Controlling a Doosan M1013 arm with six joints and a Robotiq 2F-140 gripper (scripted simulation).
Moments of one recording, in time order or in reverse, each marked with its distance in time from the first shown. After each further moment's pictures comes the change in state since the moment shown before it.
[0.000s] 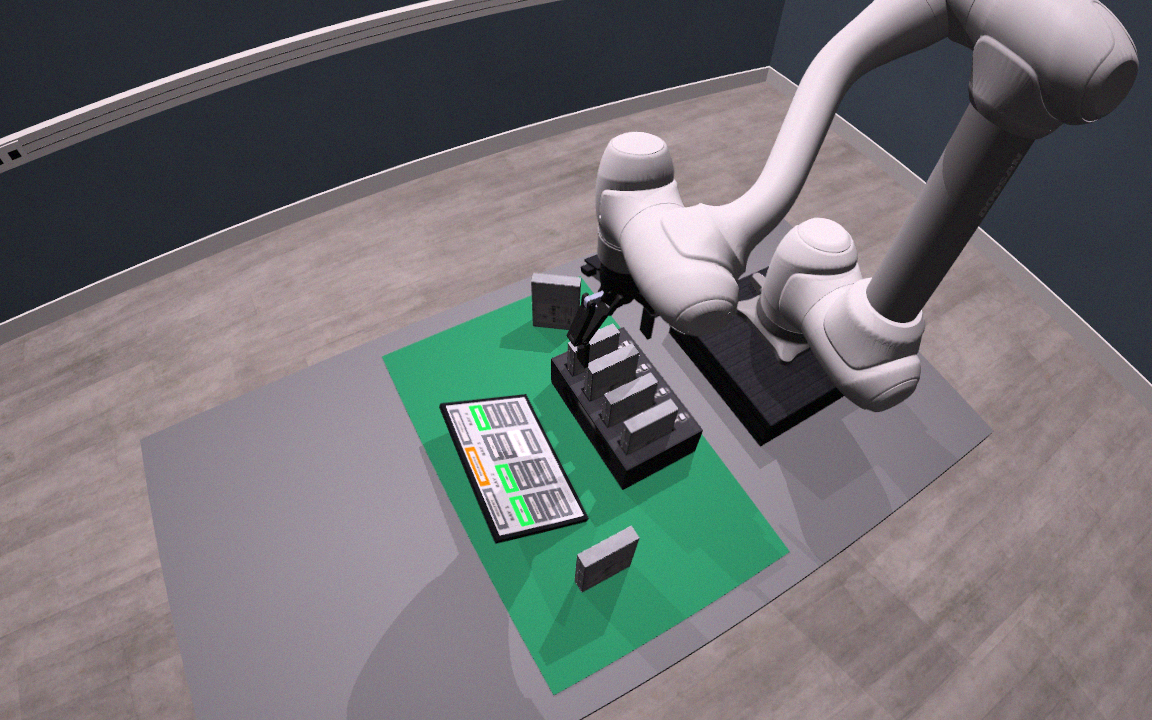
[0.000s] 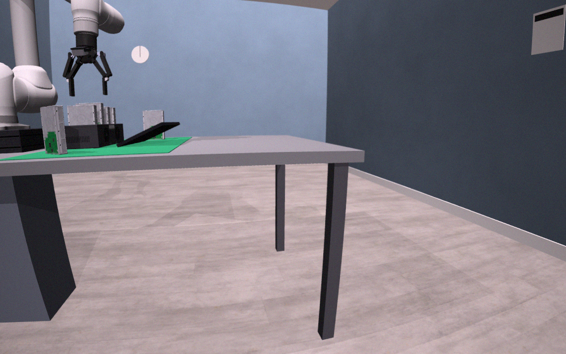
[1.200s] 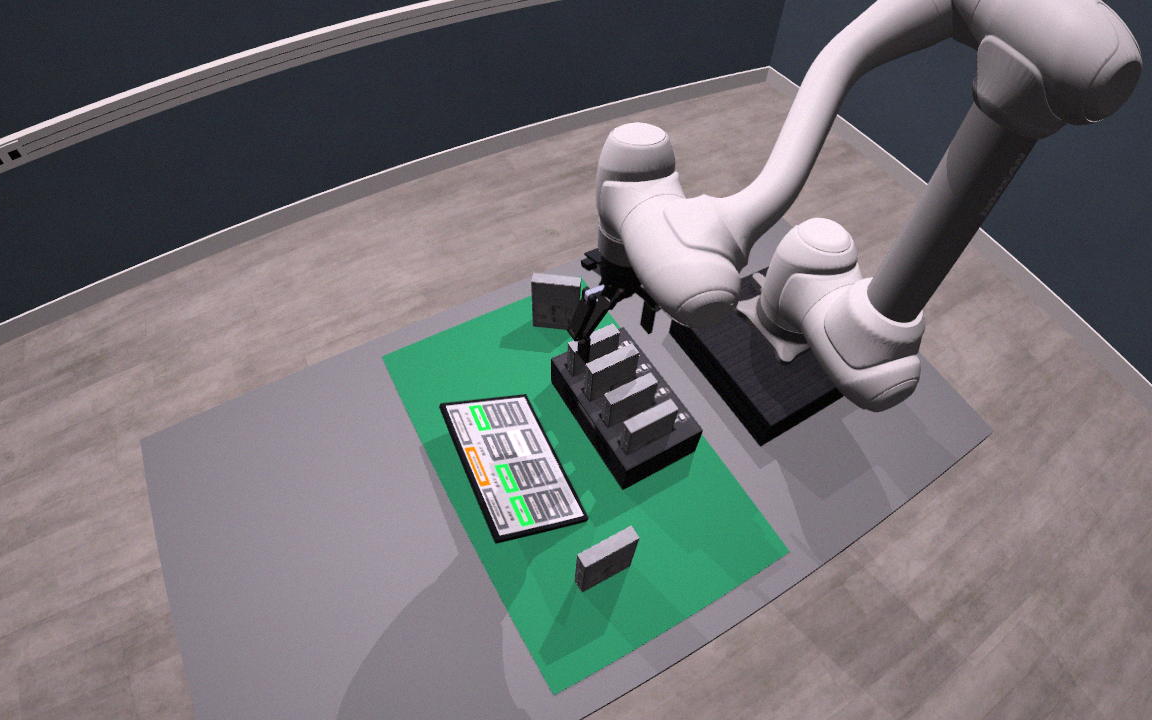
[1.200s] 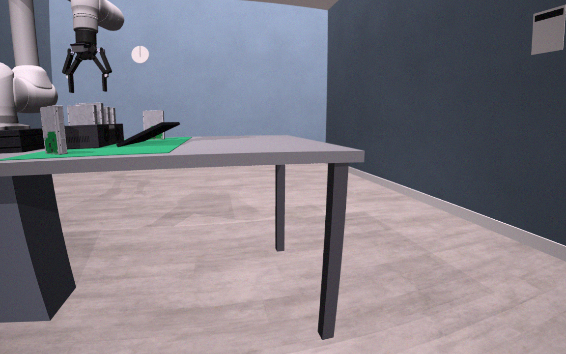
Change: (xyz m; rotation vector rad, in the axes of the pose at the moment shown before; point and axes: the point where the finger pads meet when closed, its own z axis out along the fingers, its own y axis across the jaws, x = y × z) arm 0.001 0.001 -0.014 0.000 0.000 -0.011
